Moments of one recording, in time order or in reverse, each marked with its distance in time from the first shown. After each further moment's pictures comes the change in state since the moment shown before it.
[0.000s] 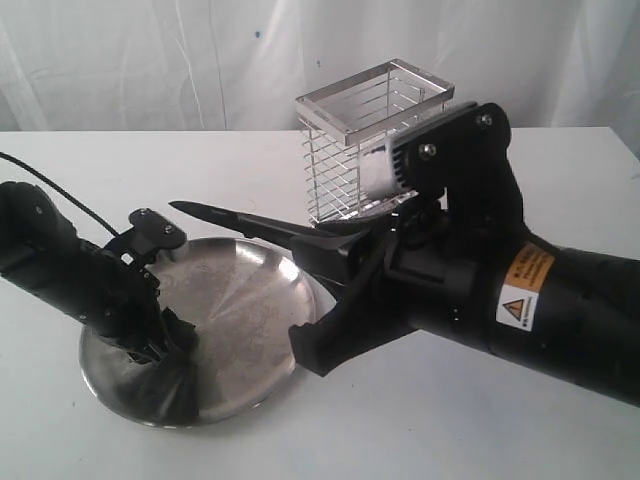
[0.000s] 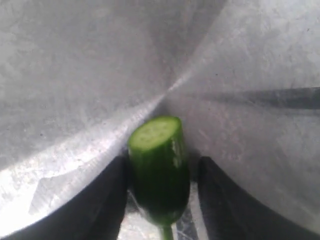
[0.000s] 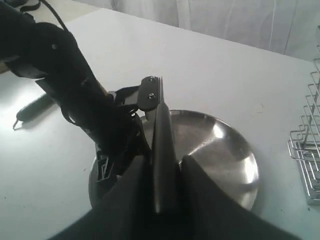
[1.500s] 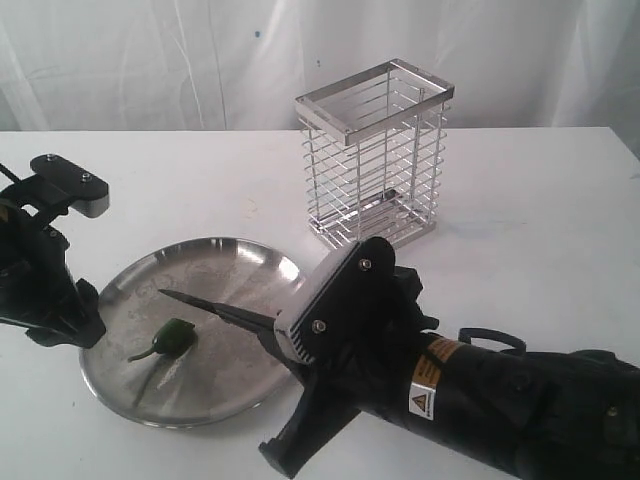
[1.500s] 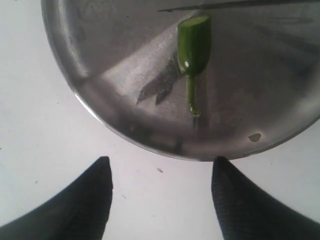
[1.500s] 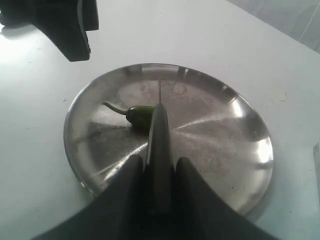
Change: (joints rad) left arm -0.002 -0.381 -0.012 0.579 0.376 -0.664; right arm 0.065 0.318 0.105 -0.010 -0.338 -0.183
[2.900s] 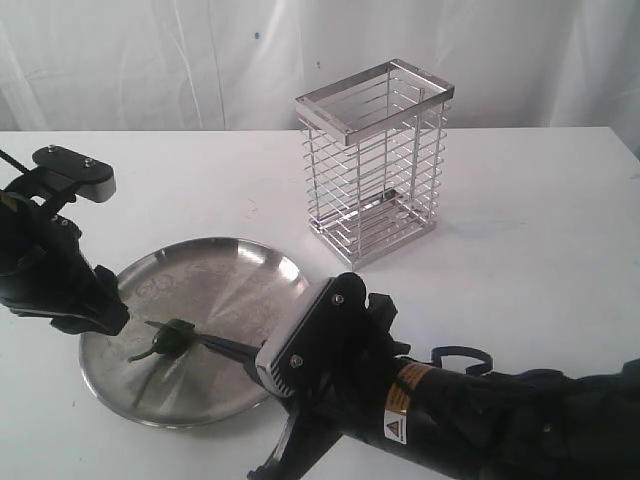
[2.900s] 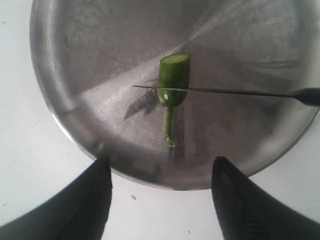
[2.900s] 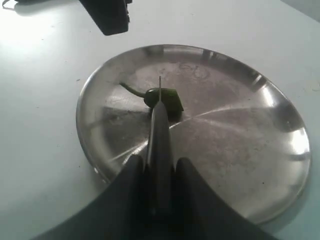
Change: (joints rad) left arm 0.000 0.000 0.000 -0.113 -0.056 -0.006; right arm 0.000 0.150 0.005 -0.090 -0.122 0.065
